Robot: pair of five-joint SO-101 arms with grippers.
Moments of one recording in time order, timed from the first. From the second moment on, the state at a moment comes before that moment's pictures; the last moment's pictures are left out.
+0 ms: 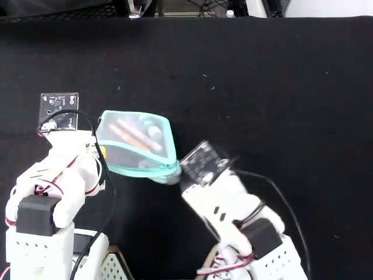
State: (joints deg) left arm 1.1 -68.1 38.9 81.3 5.7; right arm -28.1 -91.4 76.1 64.0 12.1
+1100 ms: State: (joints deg) left arm 1.0 -68.4 42.9 77.0 3.7; right arm -35.5 -91.4 76.1 64.0 11.9
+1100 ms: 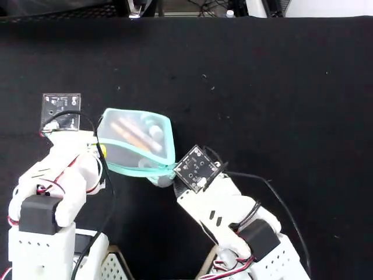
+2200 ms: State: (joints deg) left arm 1.0 -61.1 40.1 74.9 8.1; right arm -40.9 -91.4 79.3 59.3 8.7
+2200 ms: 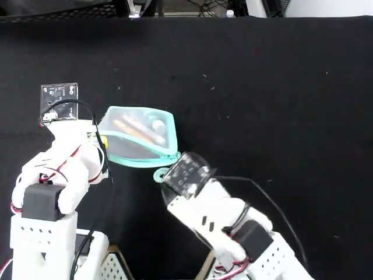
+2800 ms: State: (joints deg) left arm 1.0 -60.7 40.1 74.9 8.1; right arm -30.6 -91.4 77.6 59.7 8.7
